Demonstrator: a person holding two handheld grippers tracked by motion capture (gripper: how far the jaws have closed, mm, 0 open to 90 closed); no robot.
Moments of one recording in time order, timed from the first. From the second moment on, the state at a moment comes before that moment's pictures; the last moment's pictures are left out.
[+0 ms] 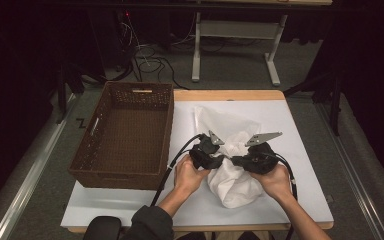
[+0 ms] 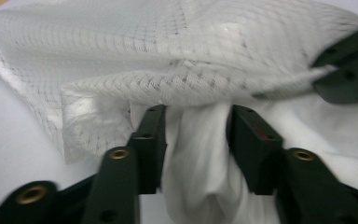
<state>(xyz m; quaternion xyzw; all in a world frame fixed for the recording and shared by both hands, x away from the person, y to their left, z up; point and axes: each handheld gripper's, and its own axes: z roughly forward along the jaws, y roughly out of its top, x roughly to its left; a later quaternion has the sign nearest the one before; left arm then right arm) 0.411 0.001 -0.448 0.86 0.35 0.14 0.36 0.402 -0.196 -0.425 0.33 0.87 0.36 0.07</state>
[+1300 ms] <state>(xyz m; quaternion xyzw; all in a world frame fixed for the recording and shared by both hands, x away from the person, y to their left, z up) 0.400 -0.005 -0.461 0.85 0.37 0.11 0.35 0.404 -0.209 -0.435 0.35 0.87 0.35 0.08</state>
